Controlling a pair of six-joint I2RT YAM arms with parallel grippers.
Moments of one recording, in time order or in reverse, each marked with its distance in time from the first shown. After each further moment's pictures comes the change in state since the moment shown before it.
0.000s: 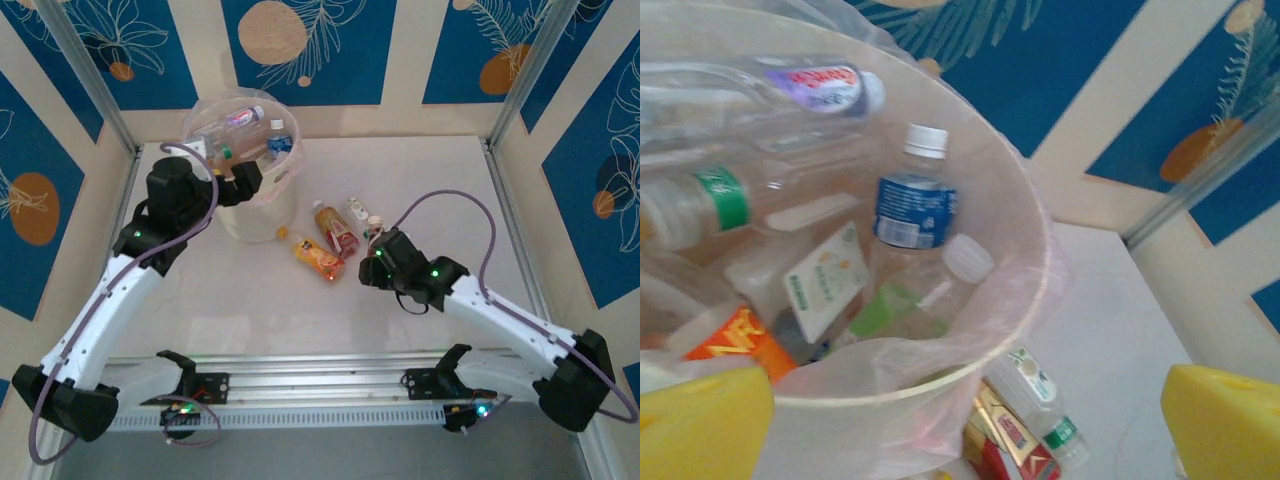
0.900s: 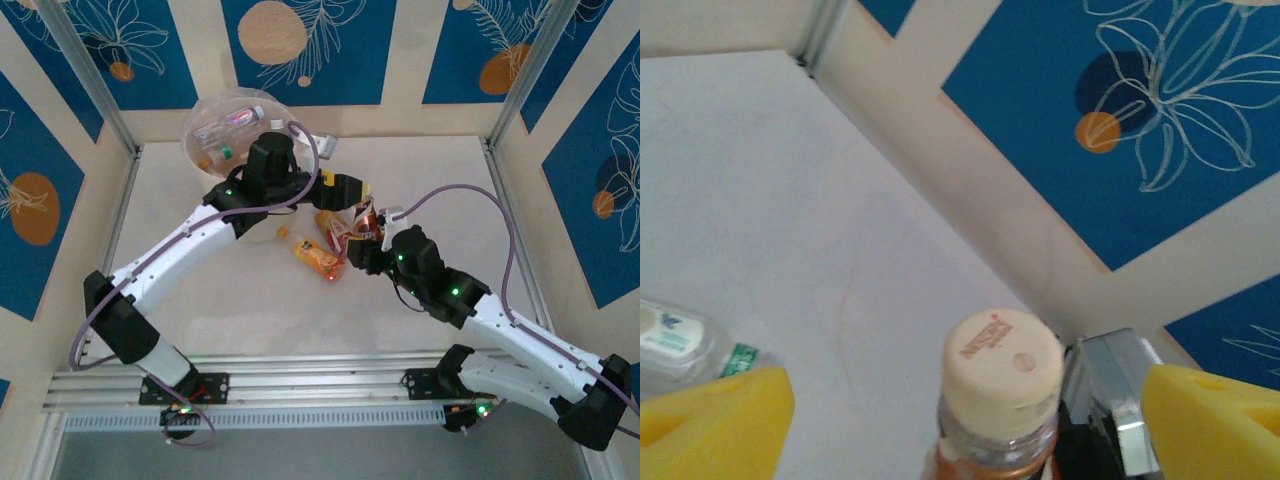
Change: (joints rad) left arm -0.303 0.452 0.332 0.088 0.474 -0.002; right arm 0.061 -0.146 -0.031 0.374 0.024 -0.235
